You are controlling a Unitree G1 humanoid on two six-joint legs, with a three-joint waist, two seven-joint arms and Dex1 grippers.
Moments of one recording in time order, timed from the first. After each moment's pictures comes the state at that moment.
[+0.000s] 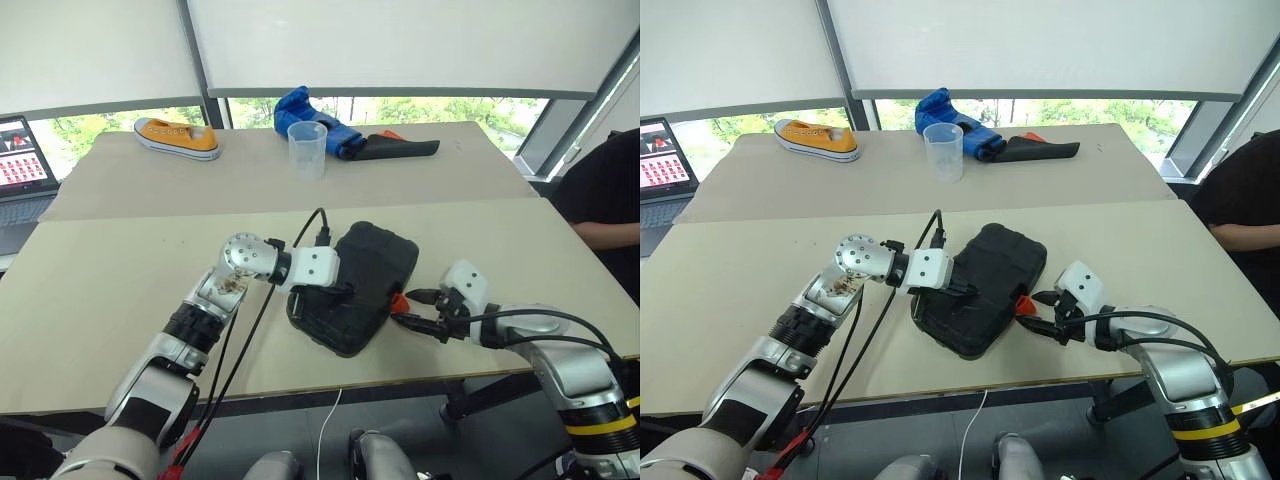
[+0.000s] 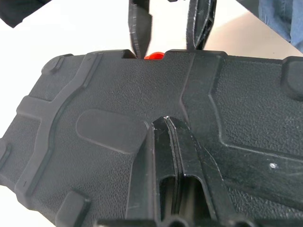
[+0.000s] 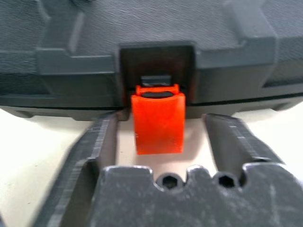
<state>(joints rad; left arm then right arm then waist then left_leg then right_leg) -0.82 0.41 -0.38 0.37 0.02 -0.15 -1.26 -0.25 -0.72 0.04 -0.20 0.34 0.55 0.87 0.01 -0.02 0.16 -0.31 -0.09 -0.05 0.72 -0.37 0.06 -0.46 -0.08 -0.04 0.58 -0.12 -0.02</state>
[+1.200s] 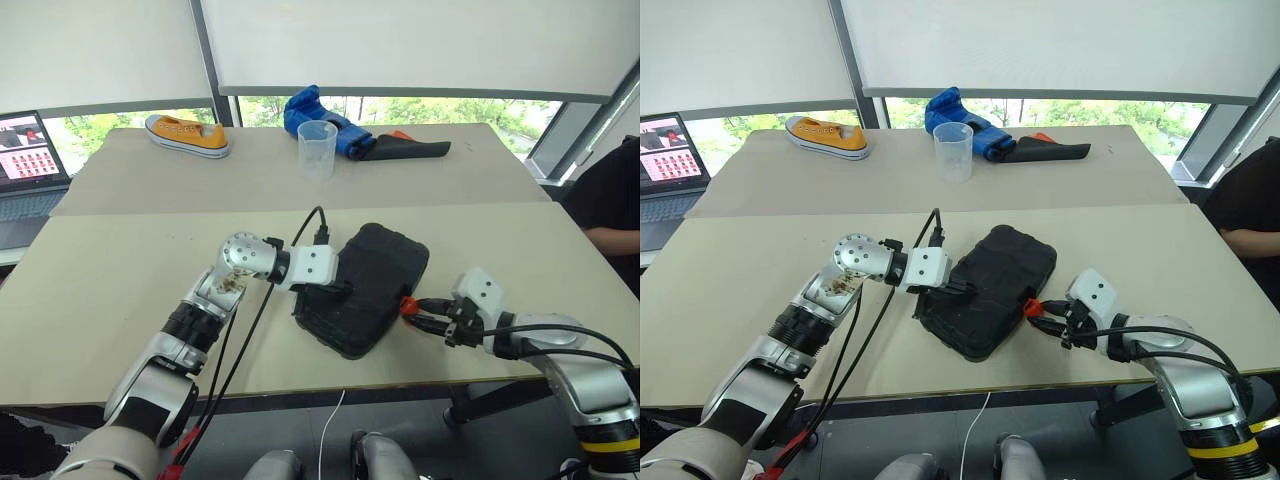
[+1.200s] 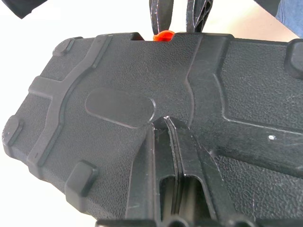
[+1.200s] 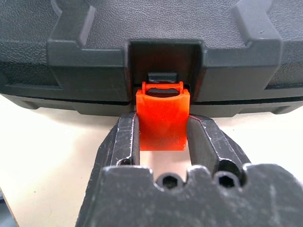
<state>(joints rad) -0.82 0.41 -0.38 0.38 0.02 -0.15 -1.25 -0.16 -0.75 -0.02 -0.26 0.34 0.50 0.87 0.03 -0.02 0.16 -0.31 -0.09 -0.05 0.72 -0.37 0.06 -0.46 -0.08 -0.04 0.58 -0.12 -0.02</state>
